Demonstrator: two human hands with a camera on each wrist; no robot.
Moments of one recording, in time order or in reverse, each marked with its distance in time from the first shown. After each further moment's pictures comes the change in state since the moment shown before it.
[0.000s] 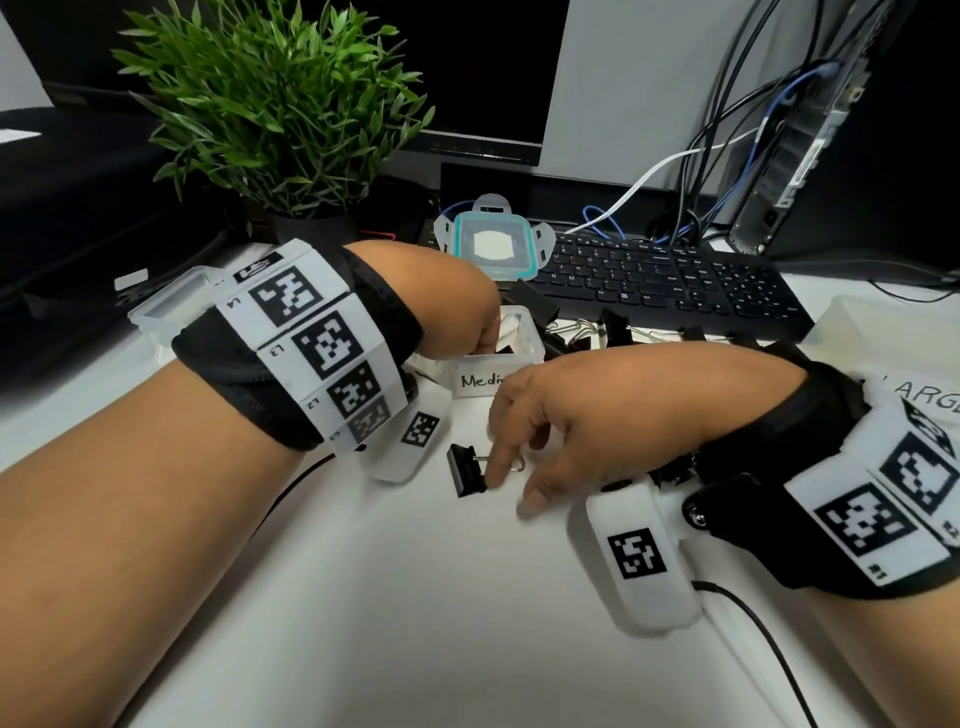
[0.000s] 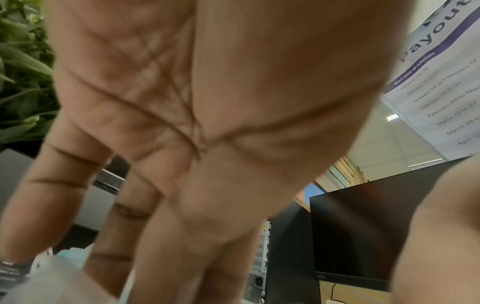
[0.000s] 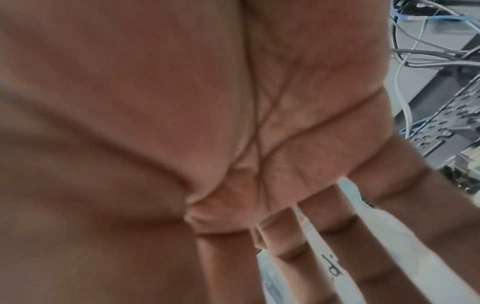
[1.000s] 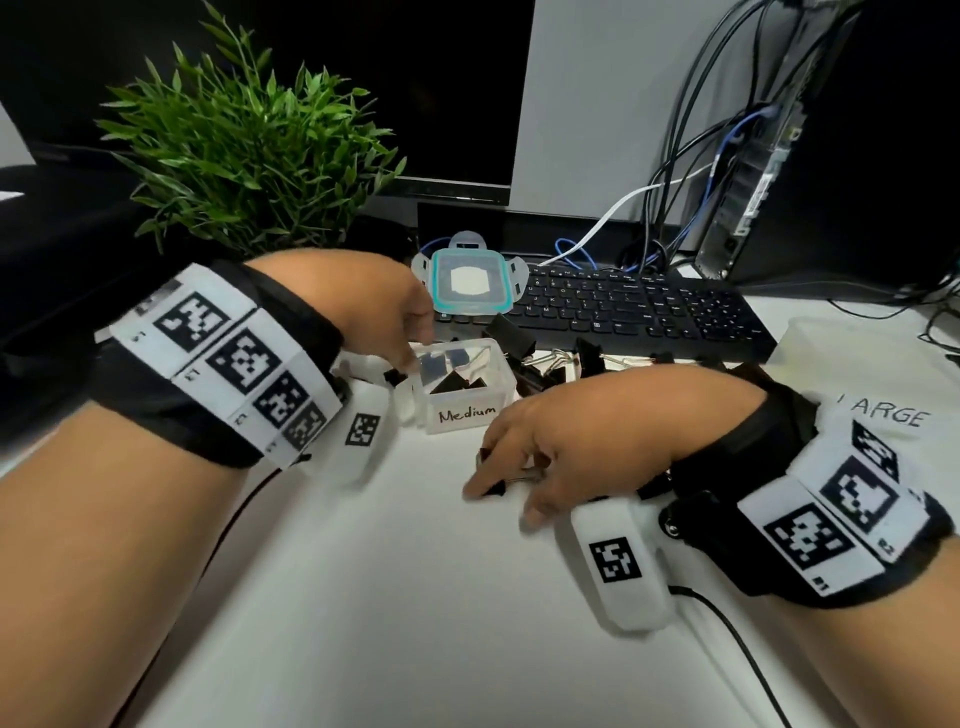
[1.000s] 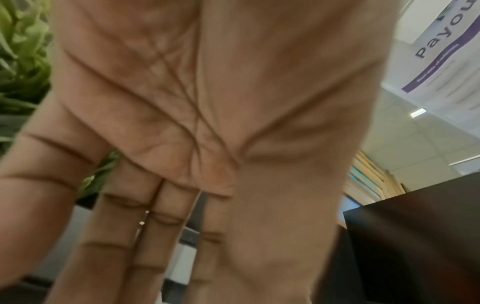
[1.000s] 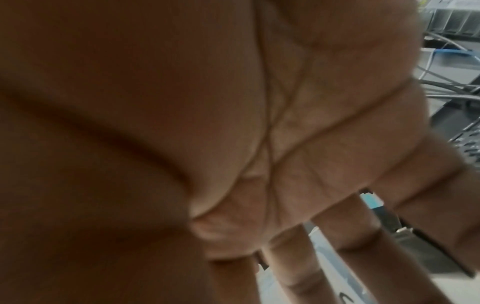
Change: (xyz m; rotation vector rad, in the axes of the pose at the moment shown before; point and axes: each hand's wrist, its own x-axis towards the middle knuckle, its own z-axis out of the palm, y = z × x) left_hand -0.010 -0.032 -0.012 -0.112 0.097 -0.147; right_hand 0.000 0.013 -0.002 -0.083 -0.036 0.048
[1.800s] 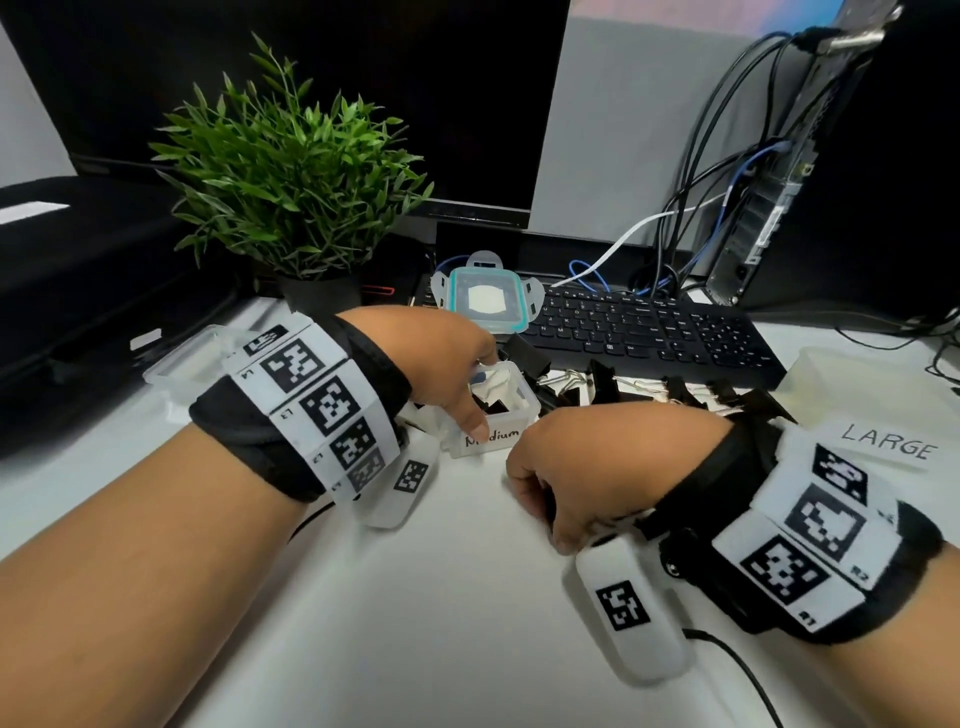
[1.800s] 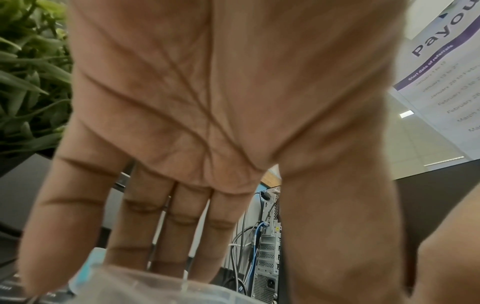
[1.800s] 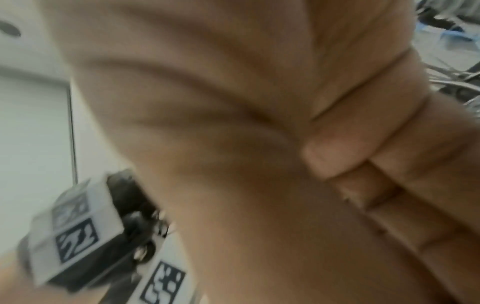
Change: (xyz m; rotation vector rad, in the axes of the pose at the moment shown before) left_hand 0.009 0.022 0.014 -0.010 -0.082 0.082; right_hand 0.009 -0.020 -0.002 -0.046 -0.088 0.177
